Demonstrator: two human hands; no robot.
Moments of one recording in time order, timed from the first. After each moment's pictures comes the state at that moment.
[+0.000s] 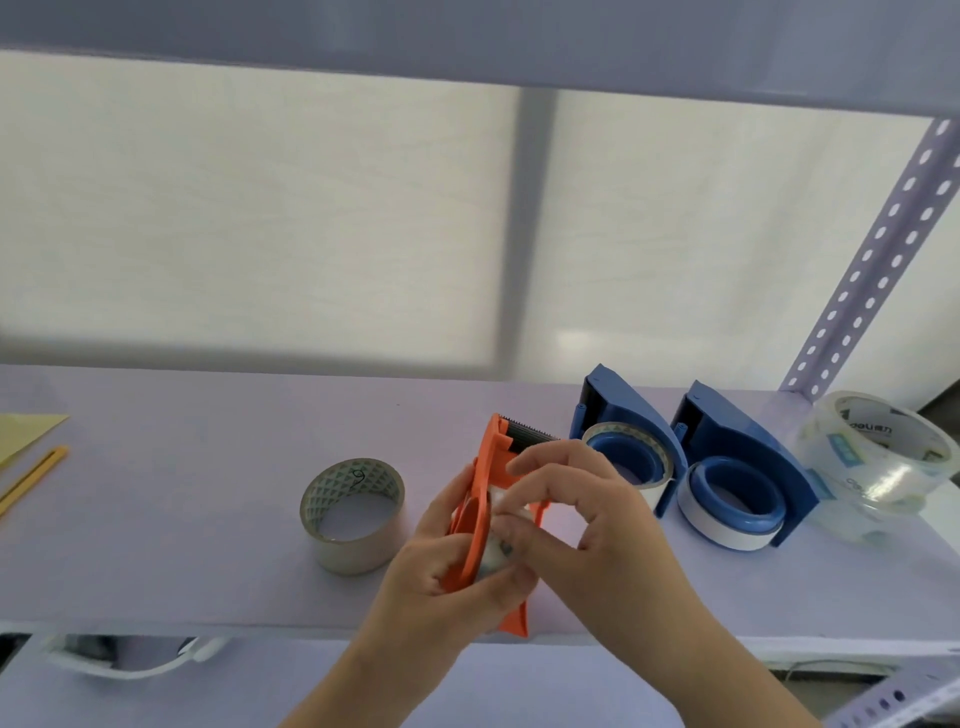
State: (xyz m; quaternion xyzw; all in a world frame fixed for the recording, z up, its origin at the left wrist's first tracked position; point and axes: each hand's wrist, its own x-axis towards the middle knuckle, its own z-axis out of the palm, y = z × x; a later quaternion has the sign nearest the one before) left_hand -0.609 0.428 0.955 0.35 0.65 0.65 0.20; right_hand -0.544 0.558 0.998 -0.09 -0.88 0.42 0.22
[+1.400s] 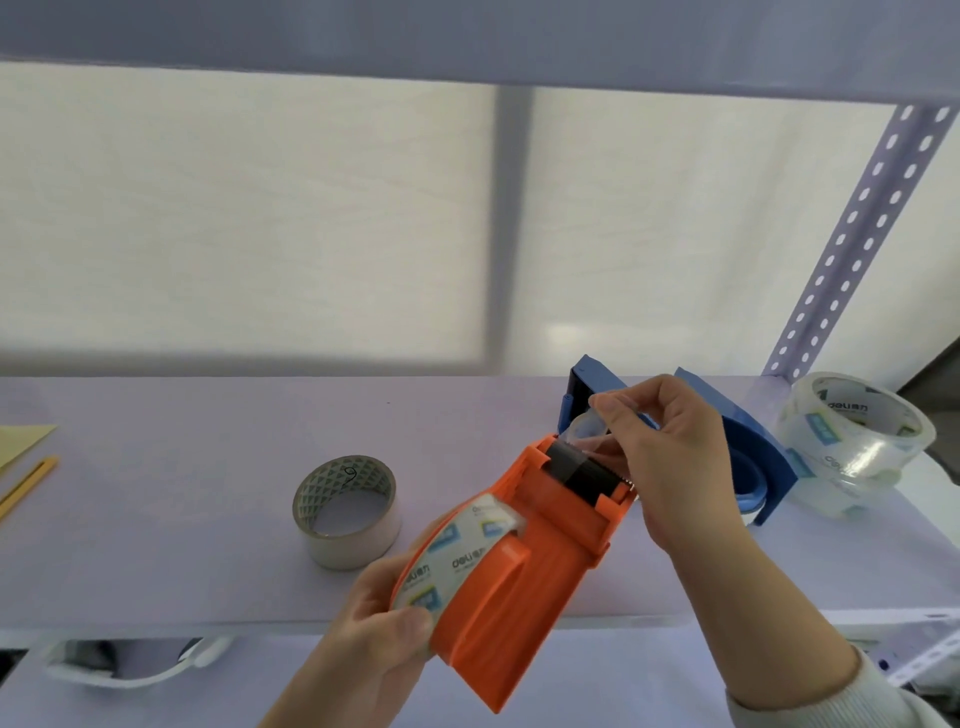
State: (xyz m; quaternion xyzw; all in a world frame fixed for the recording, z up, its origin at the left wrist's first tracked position) left_hand -0.615 0.402 0.938 0.35 0.25 0.80 0.43; right_hand -0.555 0.607 1.014 -0.31 -0.68 0.58 0.33
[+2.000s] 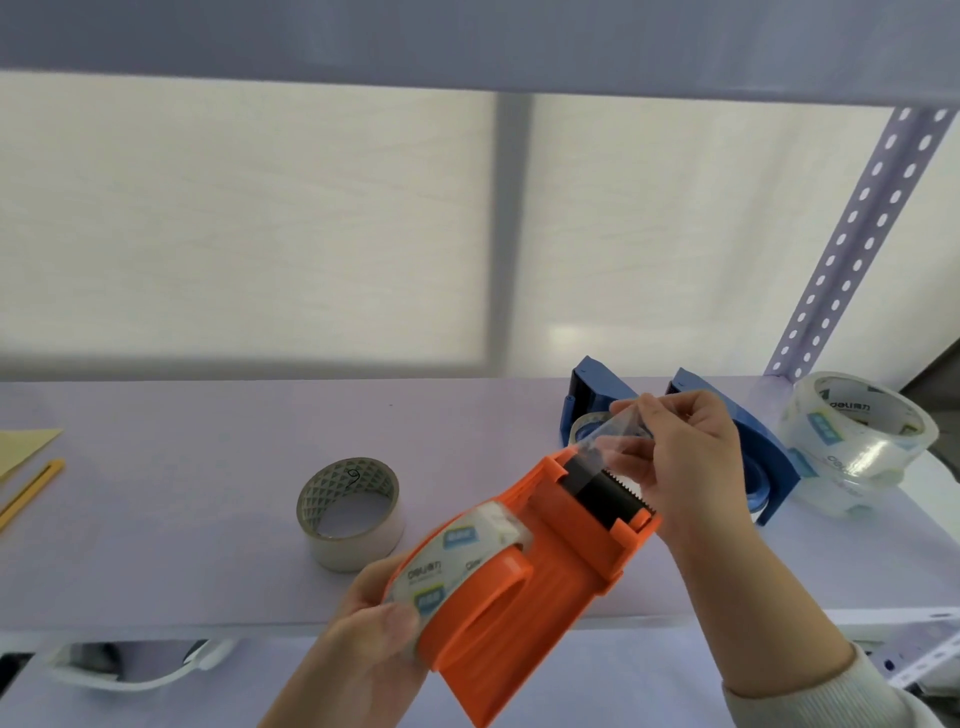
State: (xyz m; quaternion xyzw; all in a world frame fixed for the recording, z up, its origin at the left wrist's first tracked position) left_hand -0.619 0.397 0.930 0.29 0.22 0.83 0.42; right_hand -0.557 0.618 1.007 -0.34 -0.52 0.70 0.36
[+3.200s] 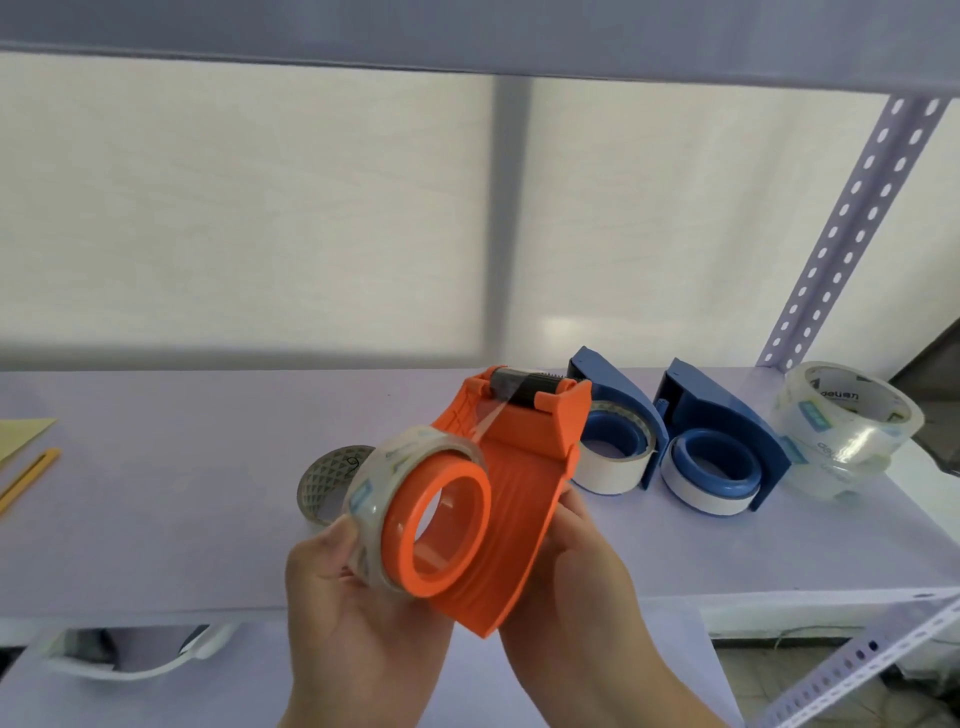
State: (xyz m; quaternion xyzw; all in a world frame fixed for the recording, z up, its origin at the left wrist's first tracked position) left_hand -0.588 0.406 0.976 0.13 0.28 0.91 0.27; right_hand -0.538 0.510 0.977 -0.21 -0.30 0.92 0.15
